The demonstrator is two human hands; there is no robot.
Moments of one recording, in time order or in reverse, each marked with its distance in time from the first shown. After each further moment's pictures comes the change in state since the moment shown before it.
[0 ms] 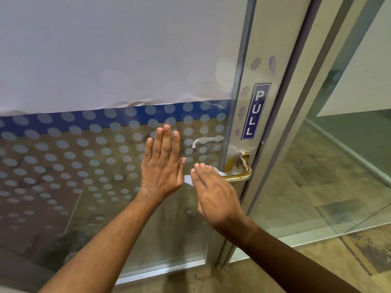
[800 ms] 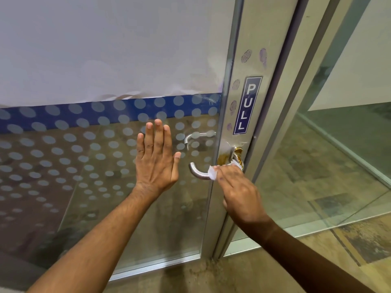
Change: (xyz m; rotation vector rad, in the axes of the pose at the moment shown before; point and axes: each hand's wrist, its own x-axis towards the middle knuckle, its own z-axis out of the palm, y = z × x) left_hand 0.002 0.009 -0.003 -0.075 -0.027 -0.059; right_hand -0.038 0.048 -0.008 -0.025 0.052 0.123
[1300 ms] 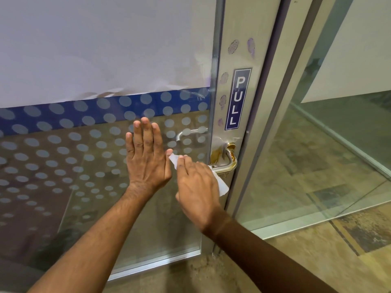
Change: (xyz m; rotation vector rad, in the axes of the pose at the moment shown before) left_hand -0.001 0.001 0.014 0.013 0.083 -0.012; right_hand 0.037 -0.066 0.014 -0.030 -0.213 0.143
